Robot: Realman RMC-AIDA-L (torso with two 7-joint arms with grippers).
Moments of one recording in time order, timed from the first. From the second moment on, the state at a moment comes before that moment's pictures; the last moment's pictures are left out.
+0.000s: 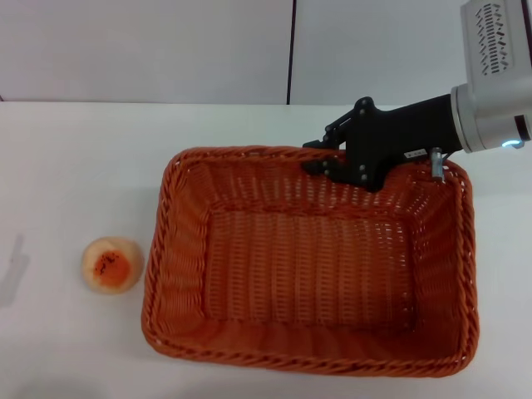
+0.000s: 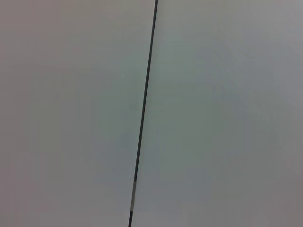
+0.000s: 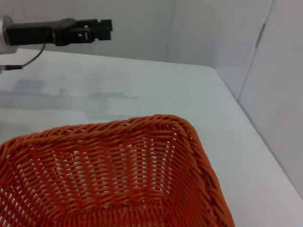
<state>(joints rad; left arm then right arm) 0.00 -2.06 -0.48 -0.08 2.05 1.71 -0.33 0.80 2.07 -0.95 -0.69 -2.11 -1.42 1.25</state>
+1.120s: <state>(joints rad) -0.02 -2.06 -0.46 0.04 2.06 1.78 -0.46 0.59 2.07 -0.94 -0.82 -1.78 -1.56 1.32</state>
